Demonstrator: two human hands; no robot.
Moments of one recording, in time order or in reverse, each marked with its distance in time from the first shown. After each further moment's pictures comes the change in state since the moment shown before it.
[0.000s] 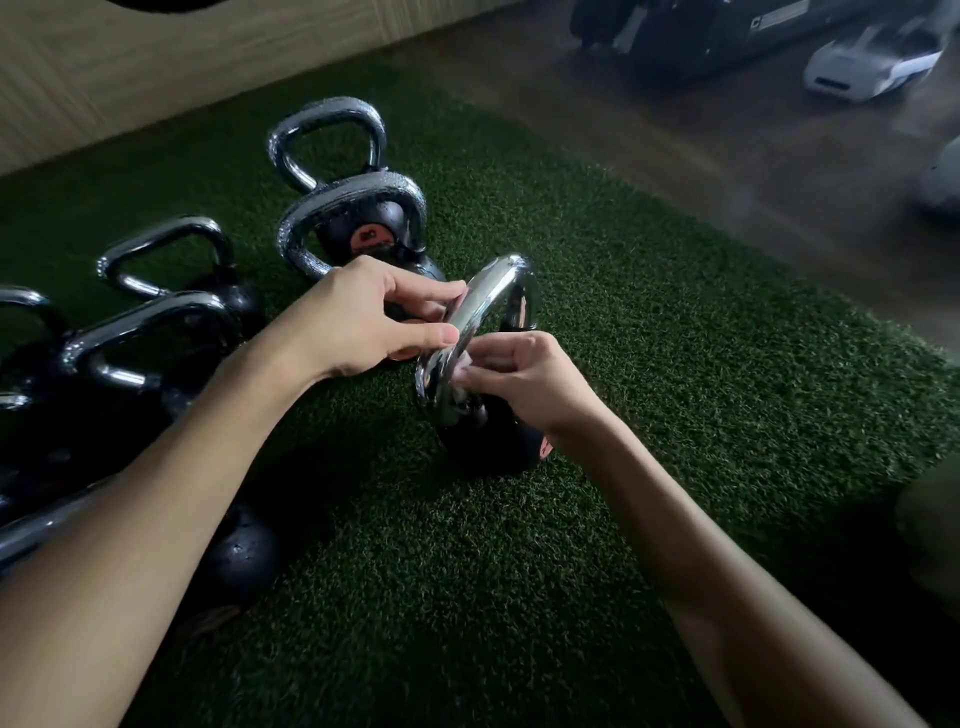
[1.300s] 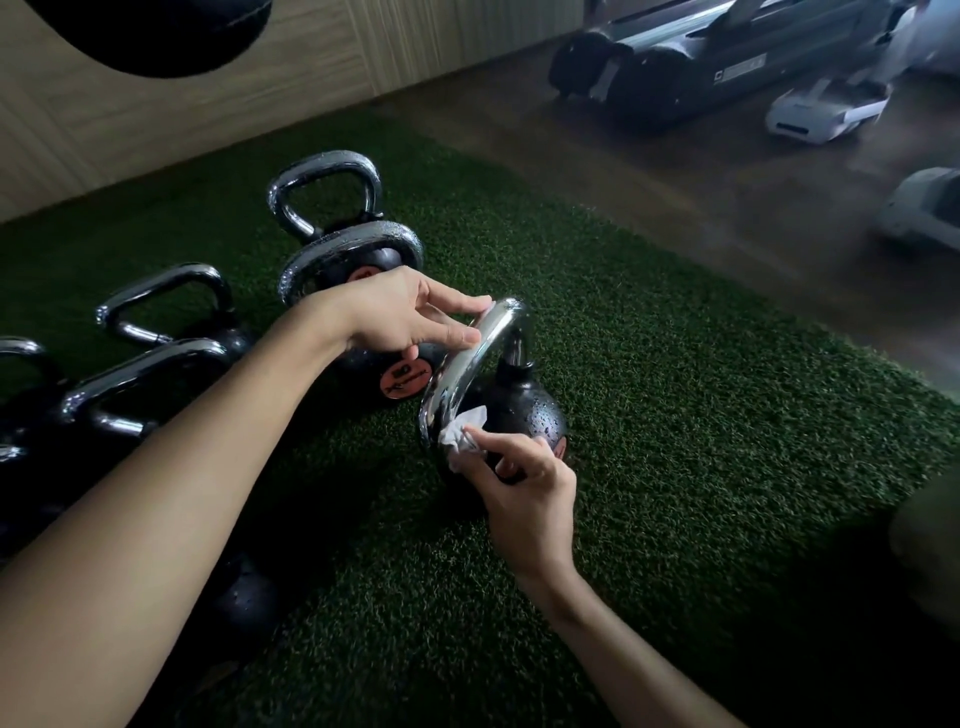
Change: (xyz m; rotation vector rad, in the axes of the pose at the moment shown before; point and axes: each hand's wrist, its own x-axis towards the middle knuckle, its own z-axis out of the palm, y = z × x) left_hand 0.059 0.016 -0.015 -0.110 -0.304 -0.059; right_hand -0.052 0.039 0.057 -0.222 0.638 -0.325
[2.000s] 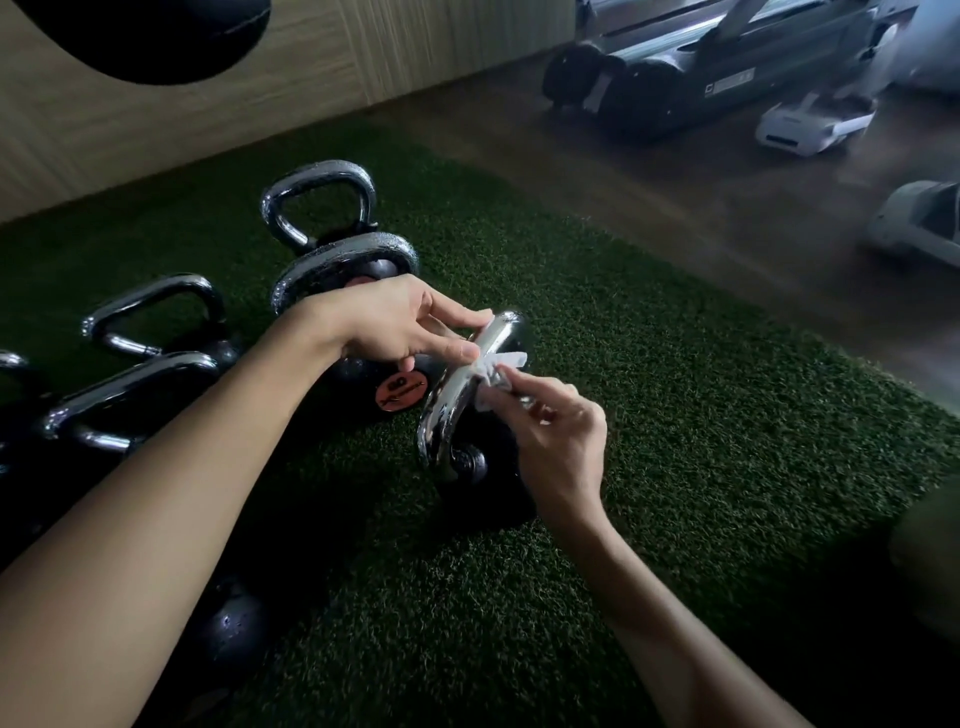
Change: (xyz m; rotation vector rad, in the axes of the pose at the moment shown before) left_hand 0.008 0.001 -0.008 0.094 -0.083 0.032; right_hand 0.061 -0.021 -0.015 0.043 0.041 0.065
